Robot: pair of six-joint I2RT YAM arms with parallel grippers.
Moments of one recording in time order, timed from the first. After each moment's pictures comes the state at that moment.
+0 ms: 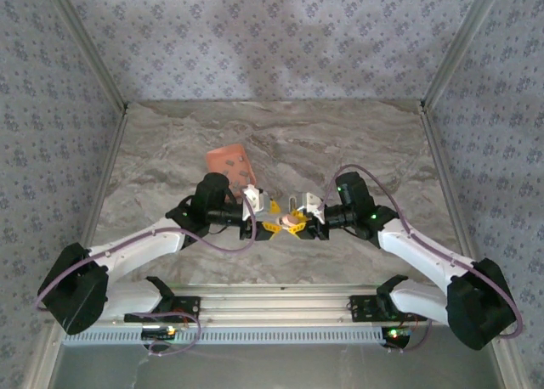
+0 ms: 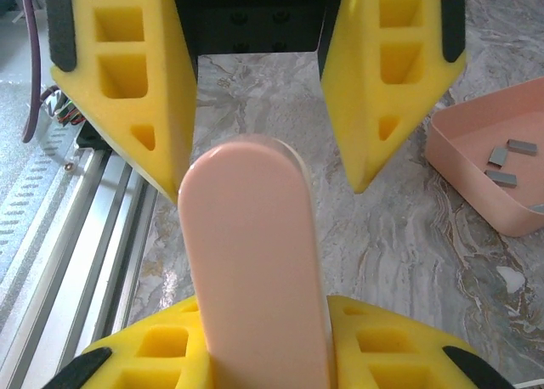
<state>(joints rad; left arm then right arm) -0.74 1.21 0.64 0.16 0.78 0.27 0.55 1.12 0.60 -0.14 -0.87 -0.55</state>
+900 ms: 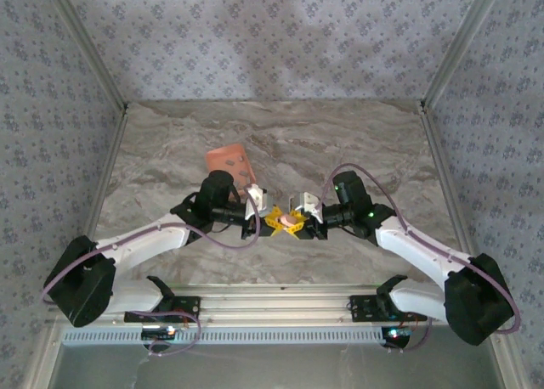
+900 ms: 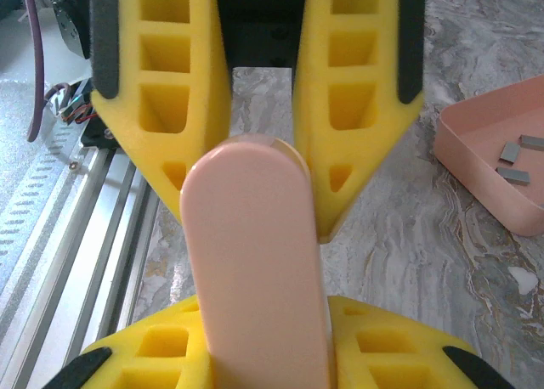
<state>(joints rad) -0.74 1.27 0.67 0.13 0.83 0.29 0.56 1.15 0.62 -0.15 -0.87 -0.55</state>
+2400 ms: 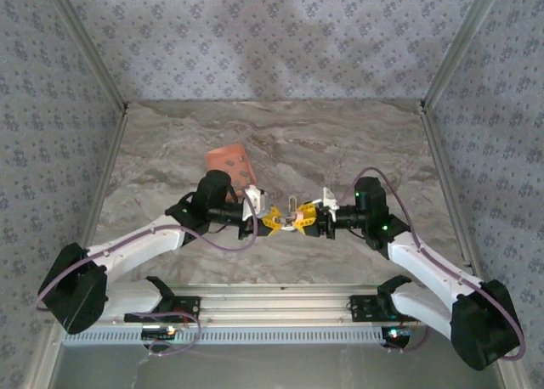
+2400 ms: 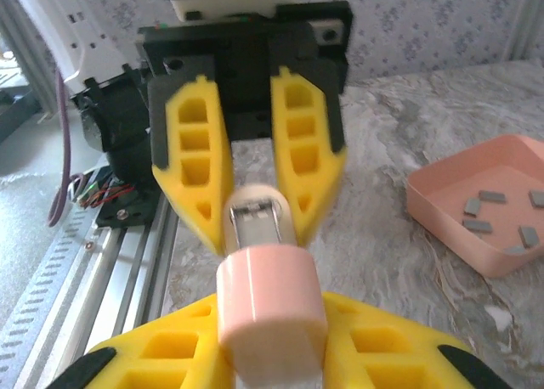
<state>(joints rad) -0.72 1.20 0.67 0.04 0.79 0.34 0.44 0.98 0.45 0.14 -0.99 -0.27</state>
